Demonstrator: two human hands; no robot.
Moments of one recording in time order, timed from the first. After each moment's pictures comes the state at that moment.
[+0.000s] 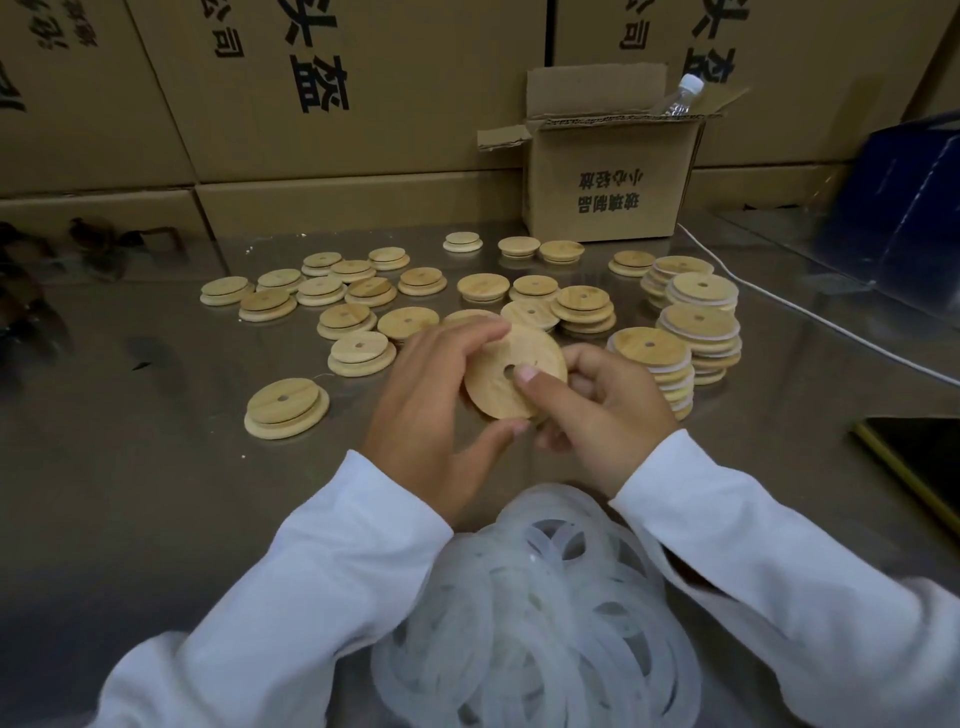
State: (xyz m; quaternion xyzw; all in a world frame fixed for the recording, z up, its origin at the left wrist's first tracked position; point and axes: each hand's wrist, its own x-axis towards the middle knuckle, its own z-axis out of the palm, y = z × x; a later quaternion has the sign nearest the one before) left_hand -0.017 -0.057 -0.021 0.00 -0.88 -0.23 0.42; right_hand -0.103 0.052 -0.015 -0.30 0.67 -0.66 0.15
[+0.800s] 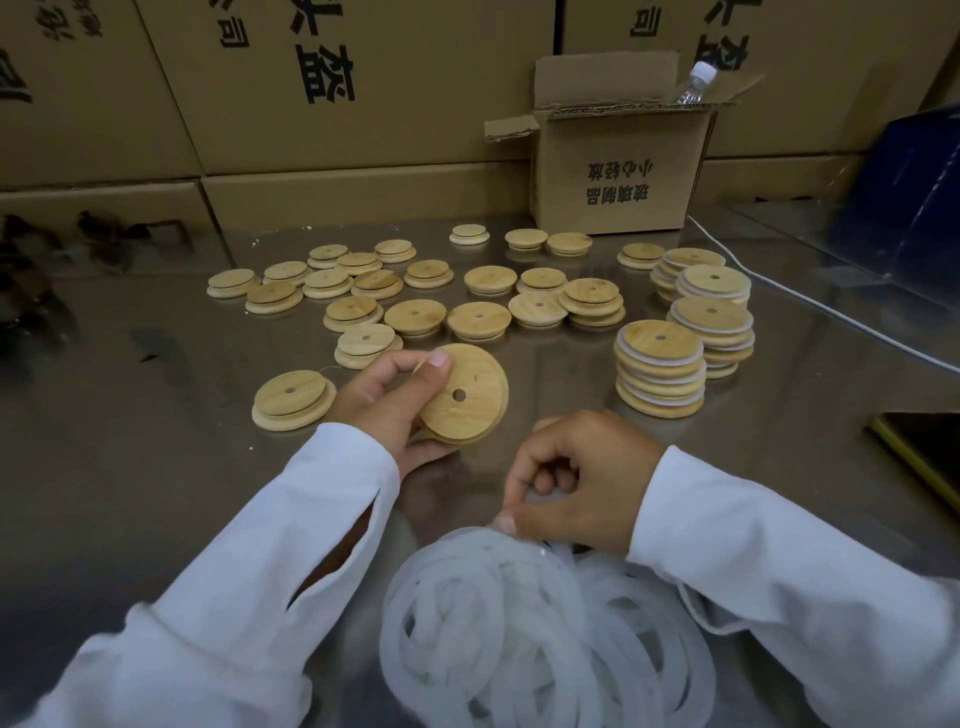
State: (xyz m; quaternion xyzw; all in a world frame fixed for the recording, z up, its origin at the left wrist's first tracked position) left_hand -0.022 -0.088 -0.037 0.21 -0.56 -0.75 0.29; right_hand -0.103 0.065 -0.021 -0.52 0.77 -0.31 0.18
